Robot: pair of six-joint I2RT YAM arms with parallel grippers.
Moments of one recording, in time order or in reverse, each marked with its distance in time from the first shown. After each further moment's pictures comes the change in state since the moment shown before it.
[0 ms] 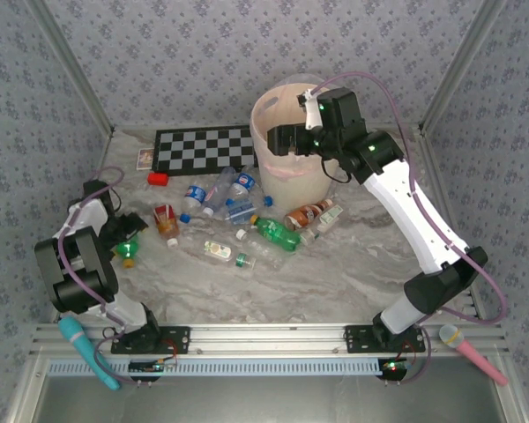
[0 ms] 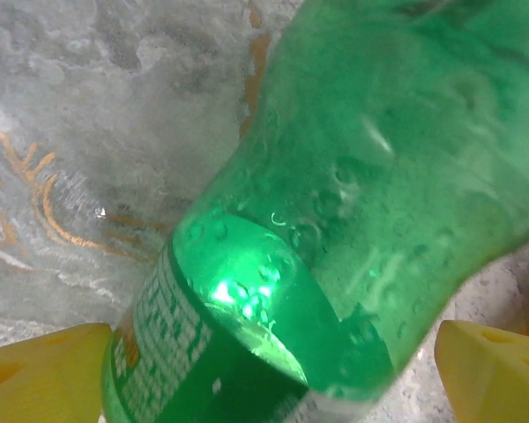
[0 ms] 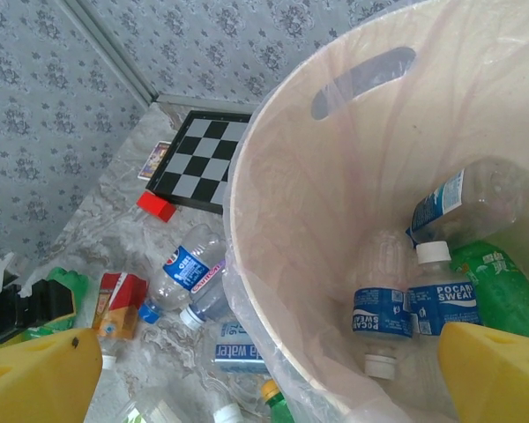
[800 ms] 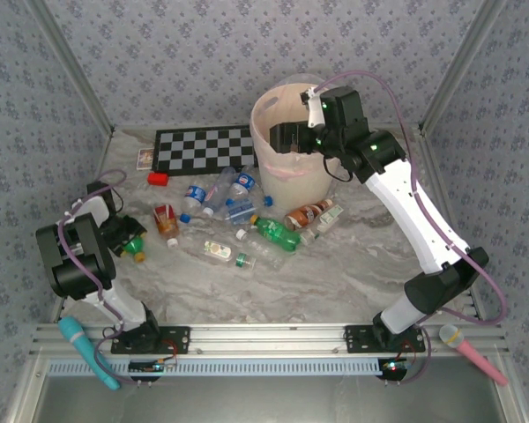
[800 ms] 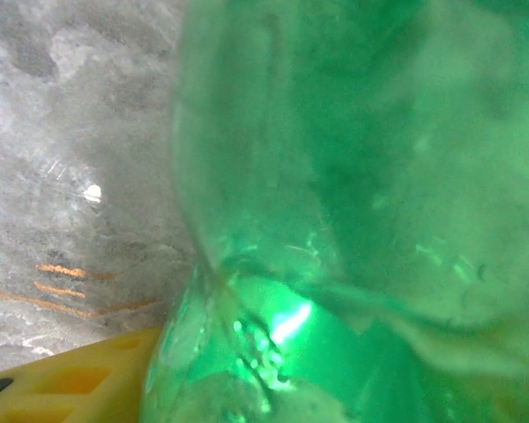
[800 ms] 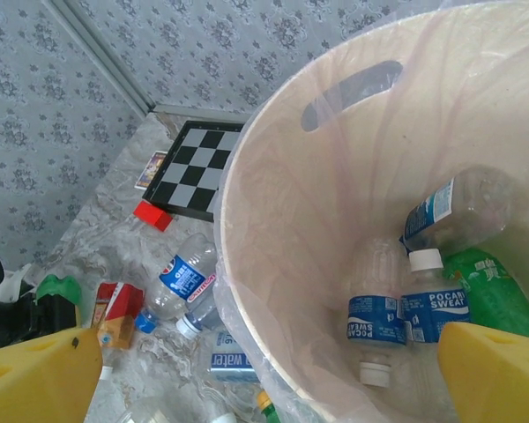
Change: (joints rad) left arm 0.006 0.090 0.018 0.031 0.051 0.003; right arm -0.016 -0.003 -0.002 0.021 0.000 0.001
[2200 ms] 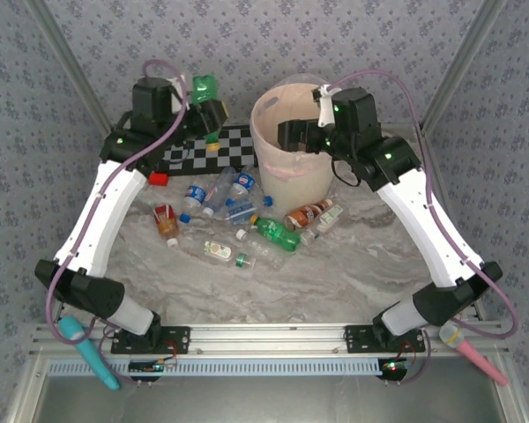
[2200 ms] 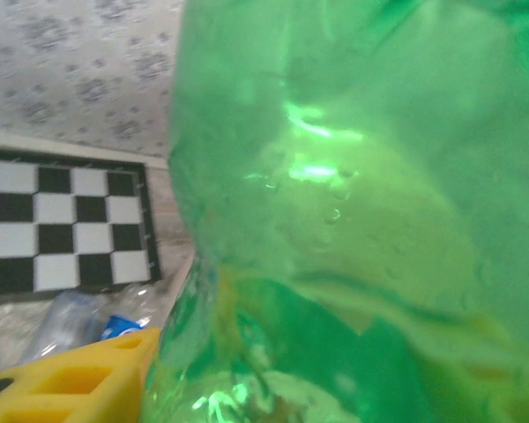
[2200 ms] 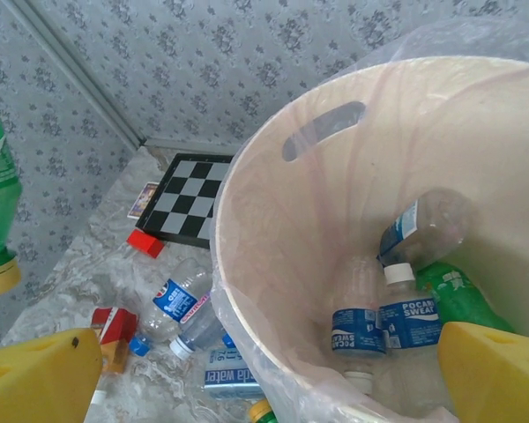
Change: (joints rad) left arm -0.750 -0.128 0.849 0.097 0.115 -0.101; right arm 0.009 -0.093 -0.028 0.003 0.086 0.014
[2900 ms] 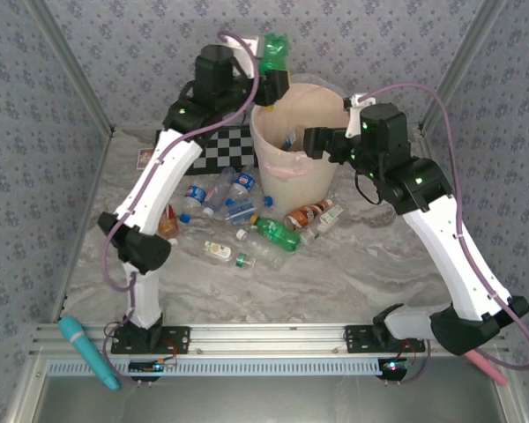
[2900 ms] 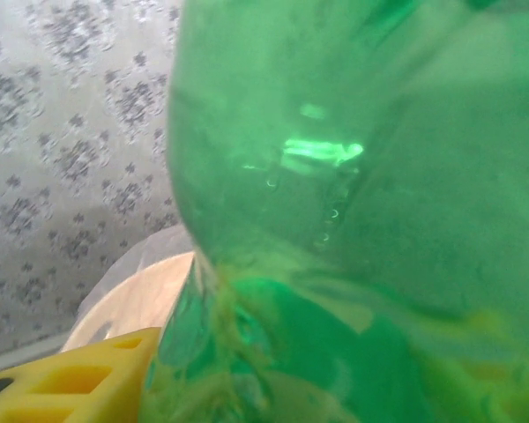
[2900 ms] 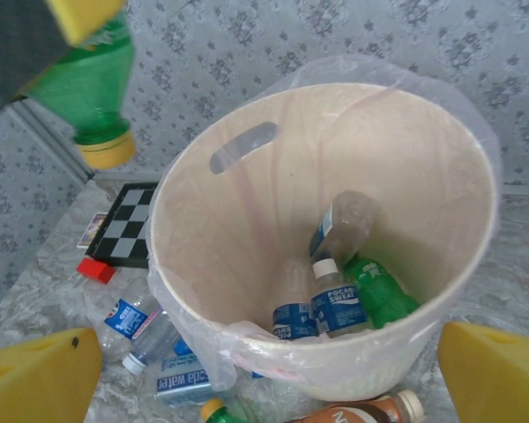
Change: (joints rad) left arm -0.201 0.473 0.608 0.103 -0.040 0.275; right arm -0.032 -0.190 -0.127 -0.010 0.132 0.001
